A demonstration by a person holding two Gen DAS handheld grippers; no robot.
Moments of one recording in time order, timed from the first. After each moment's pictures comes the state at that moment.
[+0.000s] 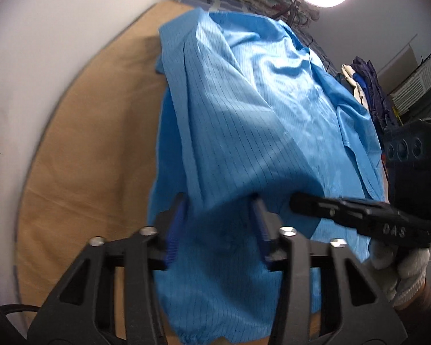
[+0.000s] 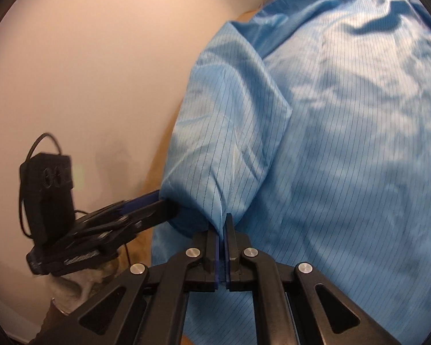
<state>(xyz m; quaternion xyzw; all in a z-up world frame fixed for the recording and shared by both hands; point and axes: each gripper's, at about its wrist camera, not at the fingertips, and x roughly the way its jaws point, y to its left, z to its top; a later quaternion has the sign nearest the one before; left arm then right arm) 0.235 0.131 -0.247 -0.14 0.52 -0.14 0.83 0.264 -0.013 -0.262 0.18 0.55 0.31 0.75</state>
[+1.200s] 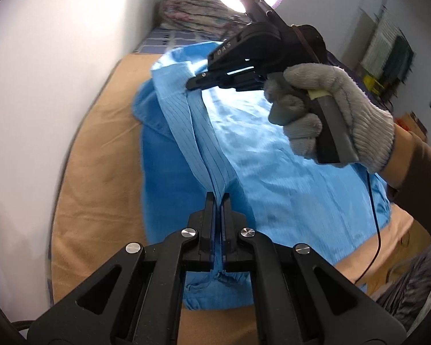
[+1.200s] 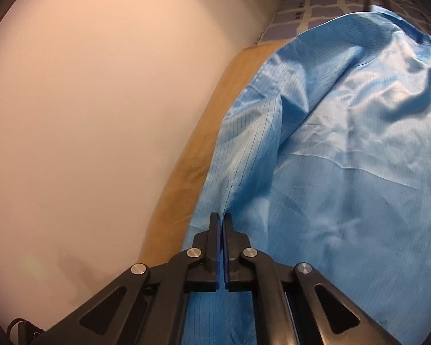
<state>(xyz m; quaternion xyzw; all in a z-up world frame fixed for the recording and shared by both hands) 0.158 0.116 -0.188 -0.02 0.43 -0.21 0.88 0.386 0.027 -0.215 0.18 0.52 0.26 0.79</state>
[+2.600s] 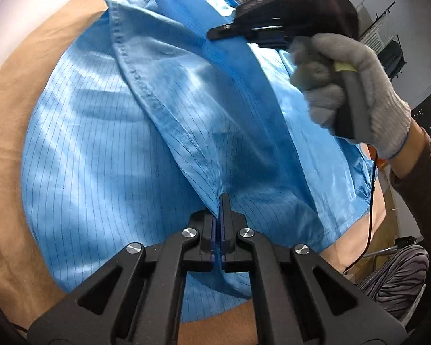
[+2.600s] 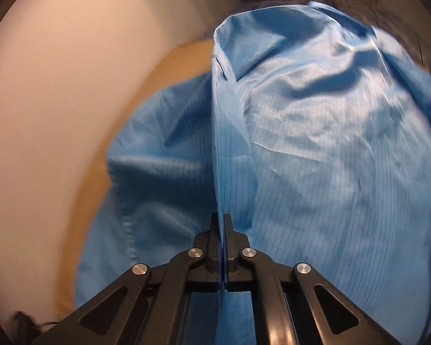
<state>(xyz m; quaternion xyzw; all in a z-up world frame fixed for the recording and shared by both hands) 0.173 0.078 -0.271 -0.10 0.52 -0.27 0.81 0.345 -0.035 -0.240 0.12 0.54 0.17 0.82</state>
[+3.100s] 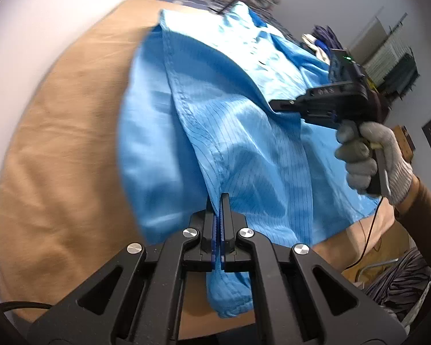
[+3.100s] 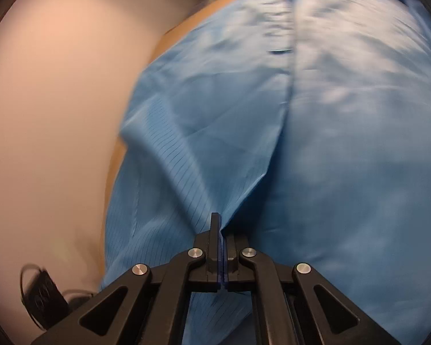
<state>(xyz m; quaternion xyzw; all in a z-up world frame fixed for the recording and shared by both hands) 0.152 0.138 -0.250 -0.11 0.50 -0.21 0.83 0.256 -0.063 -0.273 0.24 0.57 0.22 0.75</state>
